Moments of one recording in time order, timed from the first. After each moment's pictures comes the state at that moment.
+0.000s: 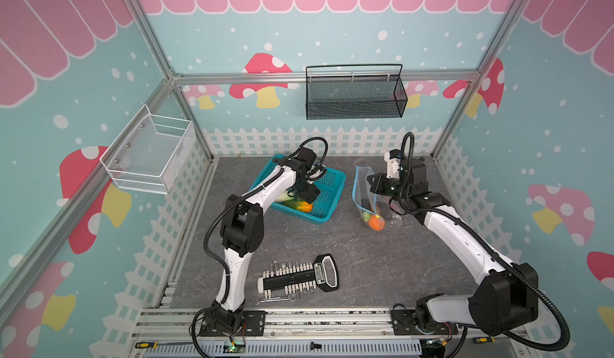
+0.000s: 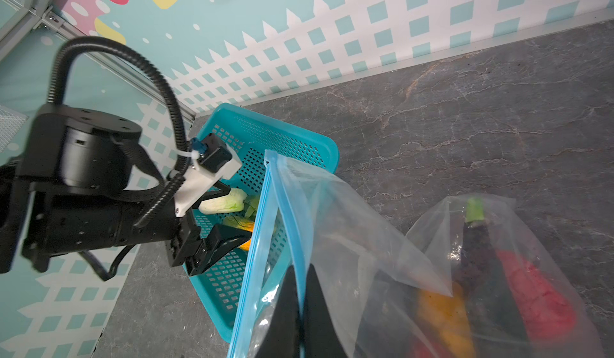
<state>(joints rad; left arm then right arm) -0.46 2.13 1.91 -0.99 -0.01 0.30 0.27 1.35 1.11 -0.25 -0.26 0.45</state>
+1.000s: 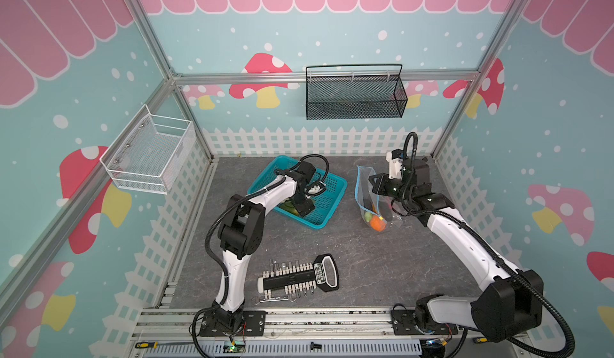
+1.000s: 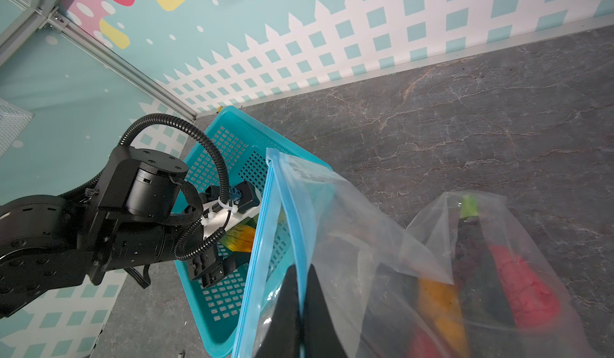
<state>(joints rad) -0.45 2.13 1.70 -0.86 -0.07 0.48 0.27 1.31 1.12 -0.29 -0.25 0.44</state>
